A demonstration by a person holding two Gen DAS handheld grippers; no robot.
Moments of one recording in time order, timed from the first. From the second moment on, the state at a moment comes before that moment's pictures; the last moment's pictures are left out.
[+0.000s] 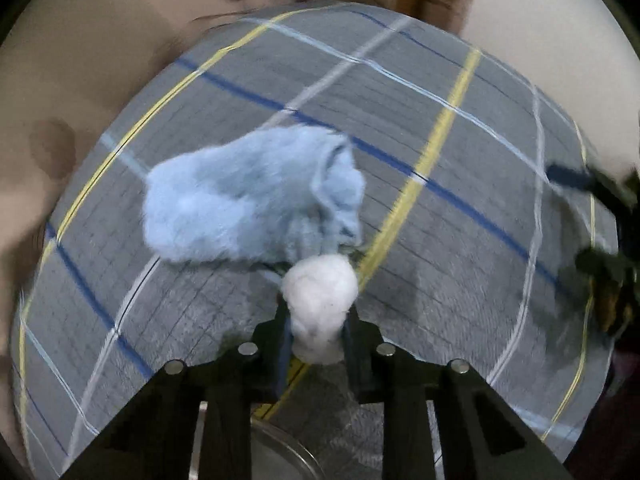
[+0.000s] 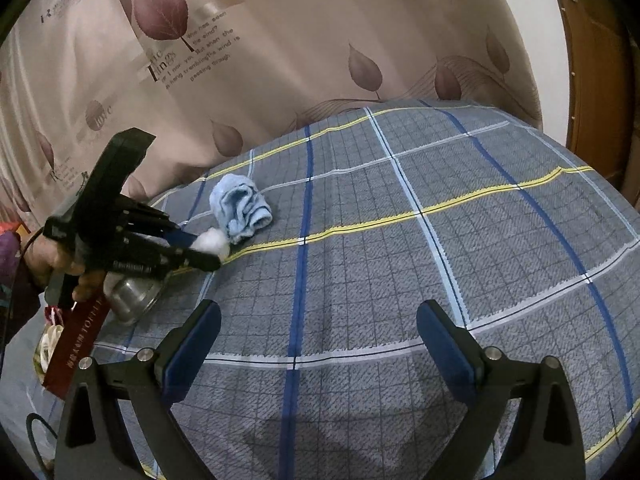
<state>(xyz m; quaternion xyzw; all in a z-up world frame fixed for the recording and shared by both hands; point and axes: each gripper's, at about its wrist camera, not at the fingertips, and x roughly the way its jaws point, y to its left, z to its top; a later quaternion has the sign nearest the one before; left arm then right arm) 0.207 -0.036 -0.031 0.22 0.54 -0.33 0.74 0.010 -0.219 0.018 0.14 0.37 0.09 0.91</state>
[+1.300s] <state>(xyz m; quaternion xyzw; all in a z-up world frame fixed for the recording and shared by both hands) 0.082 0.186 0.056 -0.06 0.47 0.03 0.88 0.016 -0.217 0.013 0.12 0.38 0.08 0.91</state>
